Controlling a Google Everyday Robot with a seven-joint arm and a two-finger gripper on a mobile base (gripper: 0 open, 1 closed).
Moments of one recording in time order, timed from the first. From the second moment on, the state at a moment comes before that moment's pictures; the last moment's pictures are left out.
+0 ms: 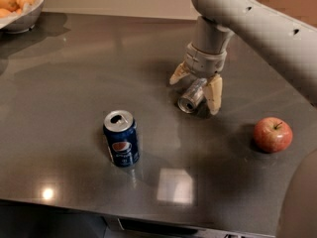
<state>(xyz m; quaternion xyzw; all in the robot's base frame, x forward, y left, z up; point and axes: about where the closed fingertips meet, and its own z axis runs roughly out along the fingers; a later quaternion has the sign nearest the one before) 0.587 -0.108 0.828 -0.91 0.41 0.04 0.05</state>
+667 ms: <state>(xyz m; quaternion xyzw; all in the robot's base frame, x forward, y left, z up) 0.586 -0.107 0.843 -0.91 0.41 0.05 0.07</state>
